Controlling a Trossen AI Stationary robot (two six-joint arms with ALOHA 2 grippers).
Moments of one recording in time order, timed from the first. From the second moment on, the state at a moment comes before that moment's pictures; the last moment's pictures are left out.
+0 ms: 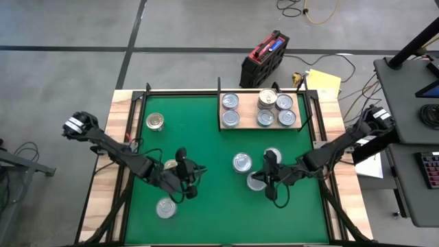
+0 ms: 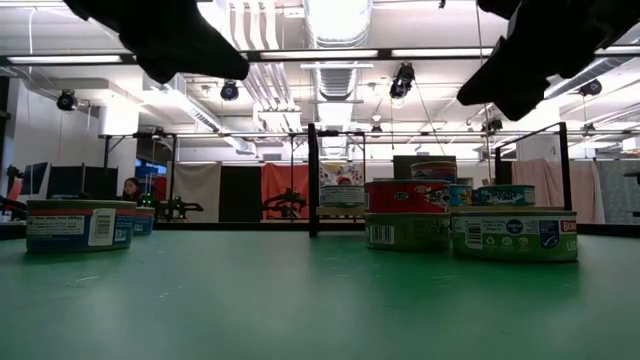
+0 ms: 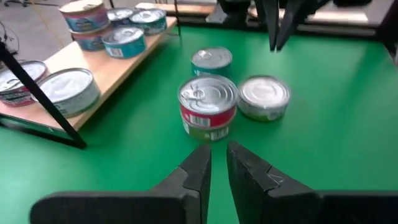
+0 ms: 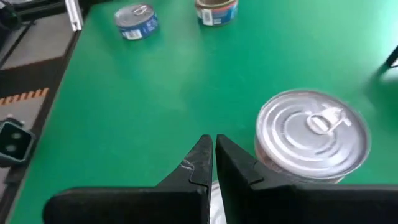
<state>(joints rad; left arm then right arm) -0.53 1.39 0.78 0.01 -0.75 -0.43 0.49 1.30 0.63 0.06 0.39 0.49</state>
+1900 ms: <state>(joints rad) -0.63 1.75 1.00 -0.03 -0.75 -0.46 0.62 1.82 1.13 -0.60 0.47 1.20</state>
